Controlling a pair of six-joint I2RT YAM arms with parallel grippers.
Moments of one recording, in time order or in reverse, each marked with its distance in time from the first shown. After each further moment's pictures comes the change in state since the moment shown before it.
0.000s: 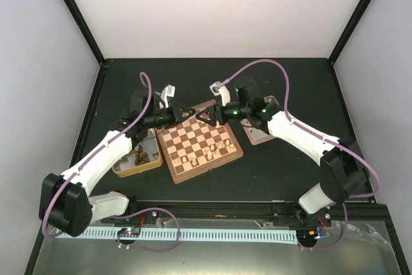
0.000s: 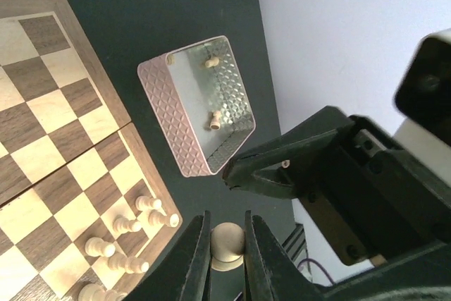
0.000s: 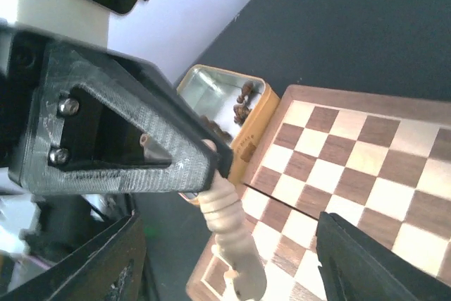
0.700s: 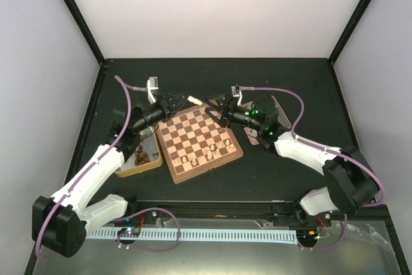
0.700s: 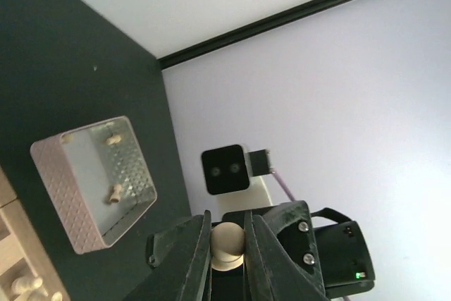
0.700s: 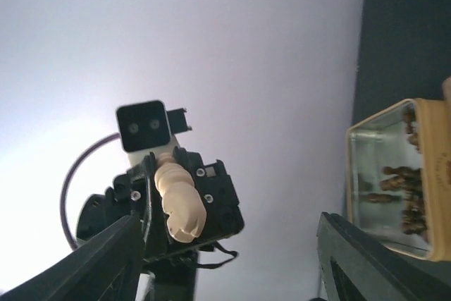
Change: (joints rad) left arm 0.020 -0.166 -0.100 0.348 -0.063 -0.316; right arm -0.013 -0.135 -0.412 0.854 0.084 1.209
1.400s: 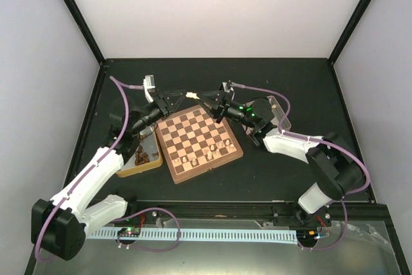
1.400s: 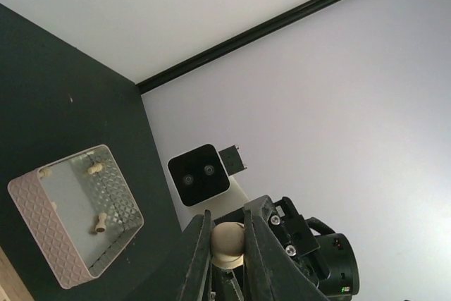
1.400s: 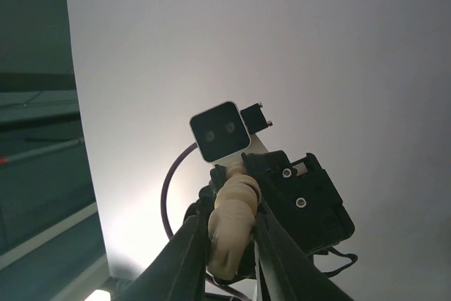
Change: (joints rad) left arm 0.000 -0.037 -0.032 0.129 -0.021 0.018; right arm 0.051 0.160 0.057 0.426 0.014 0.422
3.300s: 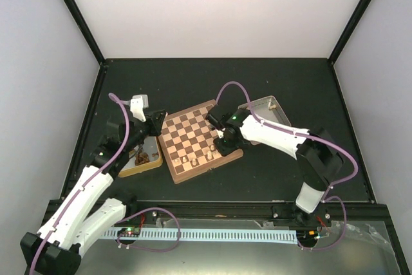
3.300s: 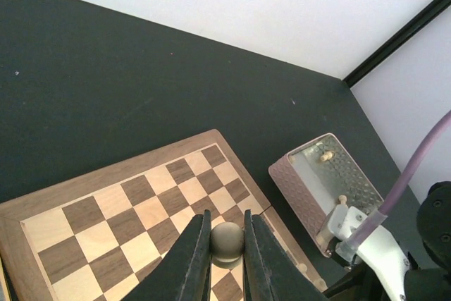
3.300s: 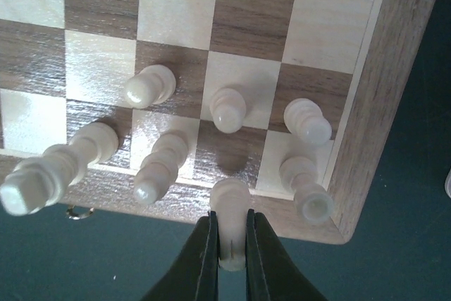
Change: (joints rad) left arm 0.000 -0.236 -0.016 -0.617 -0.408 0.638; right arm 0.185 0.143 0.452 -2.033 0.596 -1.615
